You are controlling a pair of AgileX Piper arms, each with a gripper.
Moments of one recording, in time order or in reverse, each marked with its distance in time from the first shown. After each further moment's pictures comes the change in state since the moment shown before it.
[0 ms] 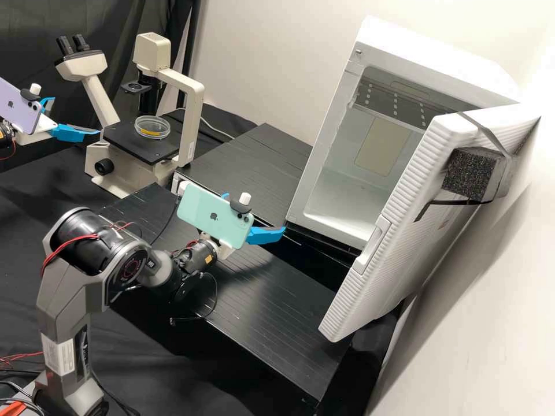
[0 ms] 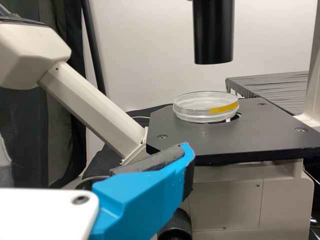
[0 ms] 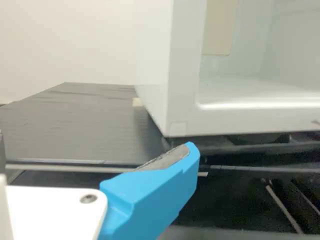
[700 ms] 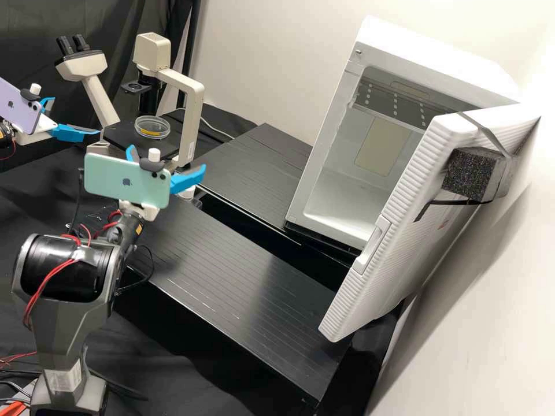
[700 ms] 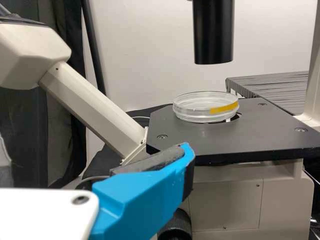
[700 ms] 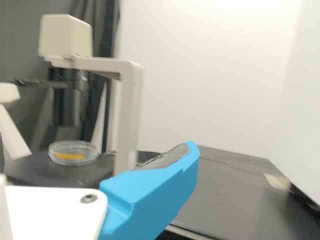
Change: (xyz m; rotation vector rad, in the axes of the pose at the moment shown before) left arm 0.000 0.000 0.000 0.000 0.000 0.000; right arm -0.043 -0.065 -0.132 -0.019 0.421 -0.109
